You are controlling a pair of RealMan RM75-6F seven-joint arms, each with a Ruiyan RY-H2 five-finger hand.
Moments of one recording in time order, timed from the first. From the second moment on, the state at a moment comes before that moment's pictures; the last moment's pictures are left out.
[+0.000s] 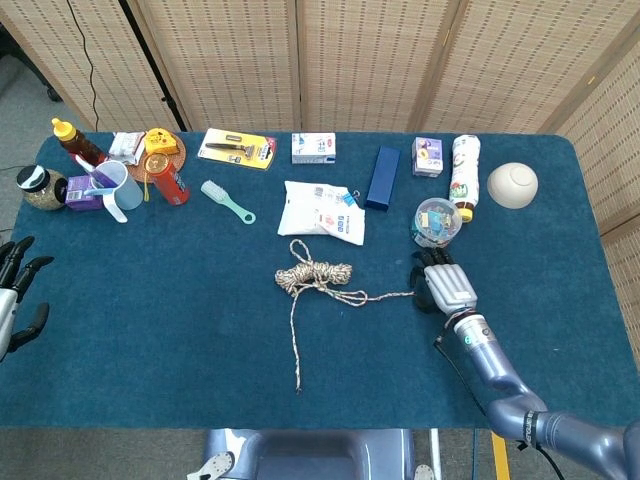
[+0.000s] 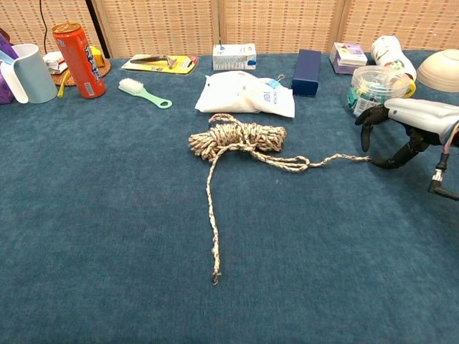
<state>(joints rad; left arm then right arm) -0.16 -0.85 -0.09 -1.91 1.43 1.43 0.19 0.61 -1.55 0.17 -1.25 -1.19 0.88 -0.06</state>
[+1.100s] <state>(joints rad) -0.16 -0.85 -0.08 -1.89 1.43 1.43 0.17 0.62 -1.58 0.18 -1.22 -1.16 0.87 -0.06</state>
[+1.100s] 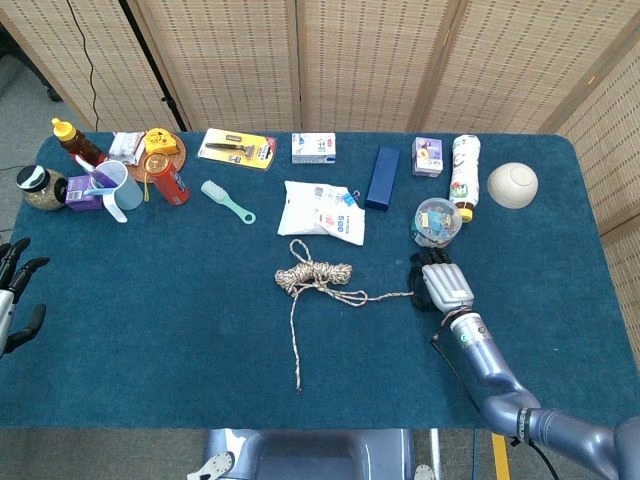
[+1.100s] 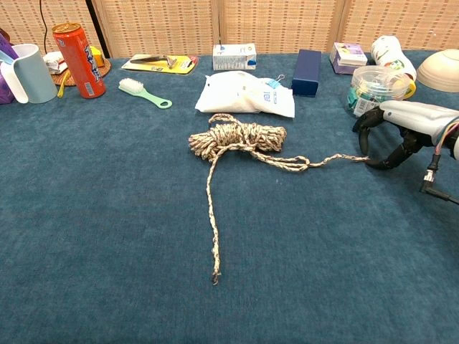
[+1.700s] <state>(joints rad) -0.16 -0.85 -0.08 -1.88 1.43 1.43 0.16 0.63 -1.60 0.19 -1.23 -1.15 0.88 -0.08</state>
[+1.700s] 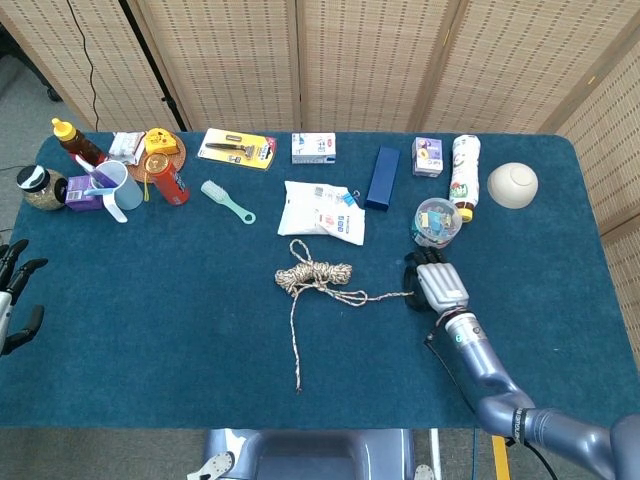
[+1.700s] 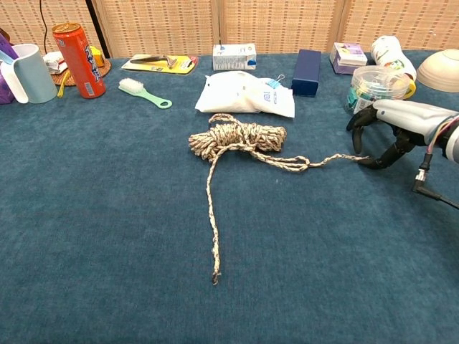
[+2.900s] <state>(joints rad) -0.15 -0.84 -0.08 -1.89 1.44 1.45 0.16 0.64 -1.63 0.18 -1.19 -1.14 0.88 -0.09</state>
